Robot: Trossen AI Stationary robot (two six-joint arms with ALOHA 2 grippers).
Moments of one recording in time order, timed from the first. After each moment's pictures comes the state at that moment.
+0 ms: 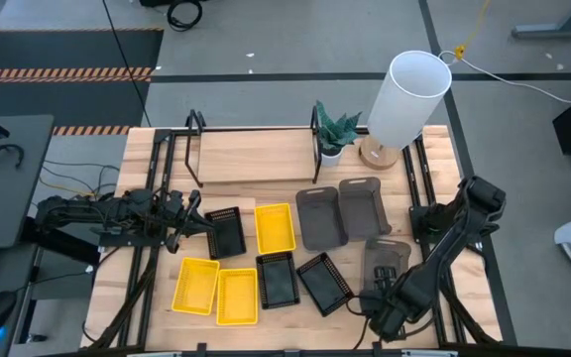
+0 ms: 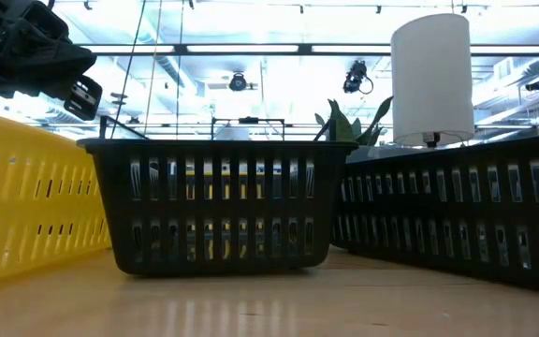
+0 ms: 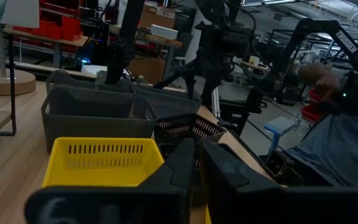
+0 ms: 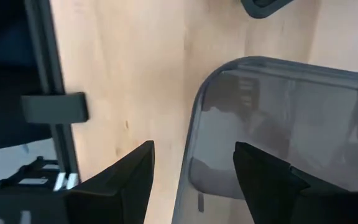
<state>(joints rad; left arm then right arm) -0.03 0.08 0.01 0.09 0.20 -0.24 0.88 1.74 1.22 -0.96 0.00 0.91</state>
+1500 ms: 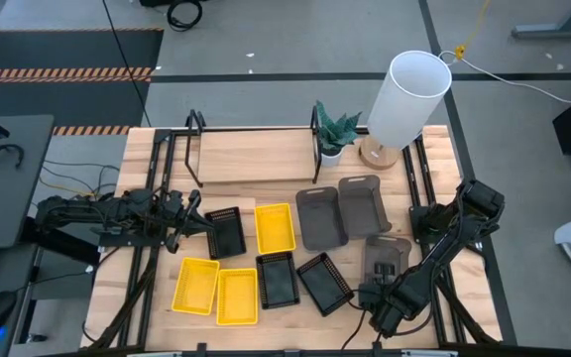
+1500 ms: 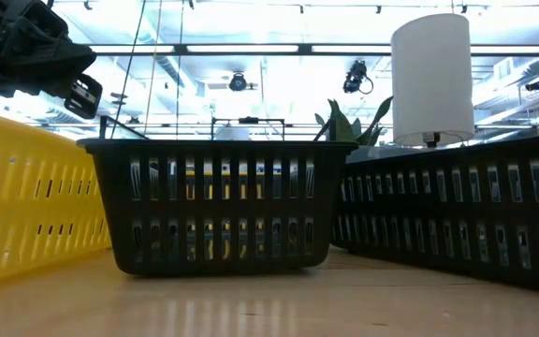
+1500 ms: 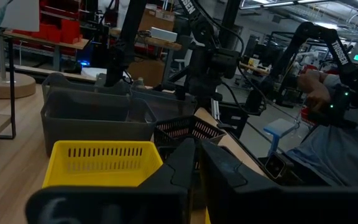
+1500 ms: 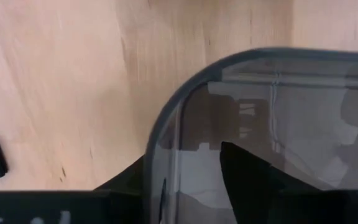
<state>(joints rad) -0.03 0.08 0.01 0.10 0.20 -0.24 0.89 1.77 1.04 -0.78 0.11 1.02</state>
